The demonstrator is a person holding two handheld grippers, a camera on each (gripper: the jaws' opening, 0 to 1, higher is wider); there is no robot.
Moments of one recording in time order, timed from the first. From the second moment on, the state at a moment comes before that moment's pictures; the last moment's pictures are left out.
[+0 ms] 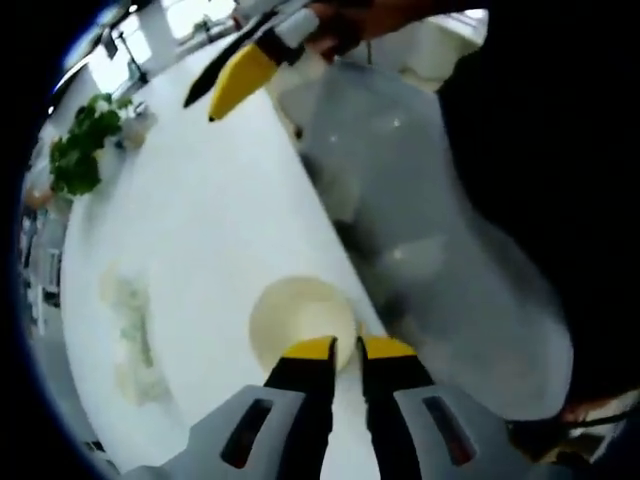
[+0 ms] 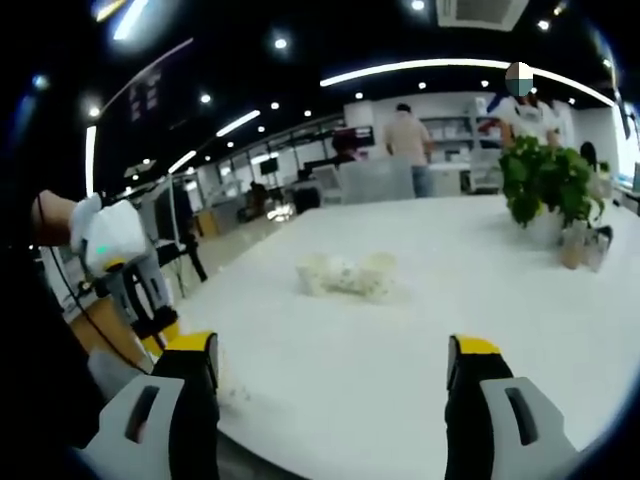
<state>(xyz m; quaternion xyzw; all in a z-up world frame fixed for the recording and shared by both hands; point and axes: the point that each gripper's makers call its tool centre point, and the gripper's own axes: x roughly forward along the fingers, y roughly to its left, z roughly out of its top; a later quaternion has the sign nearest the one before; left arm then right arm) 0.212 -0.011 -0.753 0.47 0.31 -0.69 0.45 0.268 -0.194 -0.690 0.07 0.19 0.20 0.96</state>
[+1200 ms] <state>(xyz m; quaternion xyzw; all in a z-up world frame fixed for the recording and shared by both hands) 0.247 -0.027 -0.705 0.19 0.31 -0.65 0.67 0.276 -0.185 -0.692 0.07 0.20 0.21 0.95</state>
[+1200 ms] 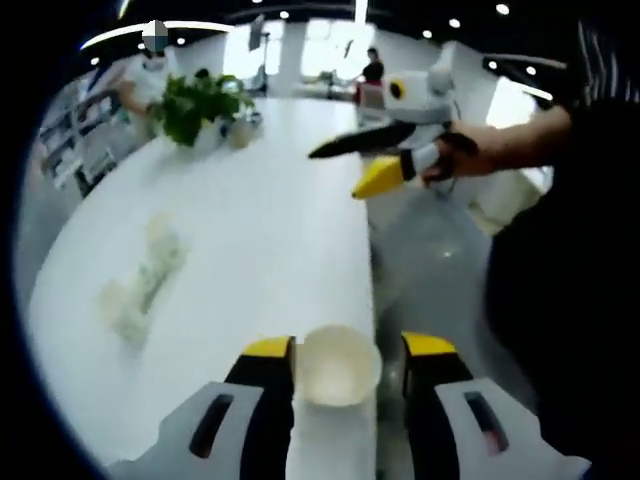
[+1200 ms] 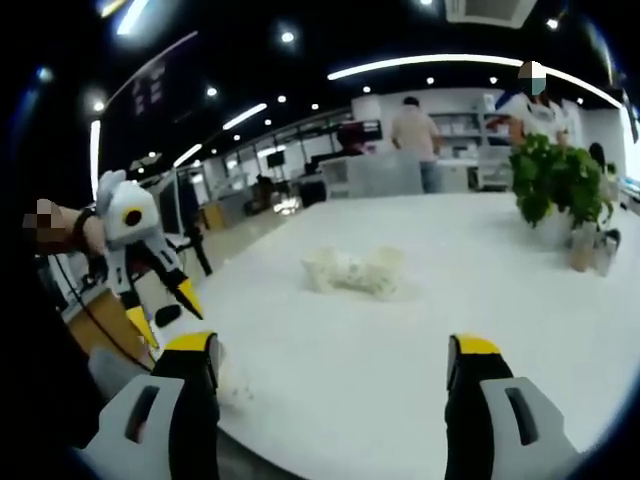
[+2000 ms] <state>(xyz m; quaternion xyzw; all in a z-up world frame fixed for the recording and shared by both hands) 0.315 0.026 -0.697 0.10 0.29 -0.52 0.80 0.280 -0.178 -0.692 0.05 0.21 0.22 0.95</state>
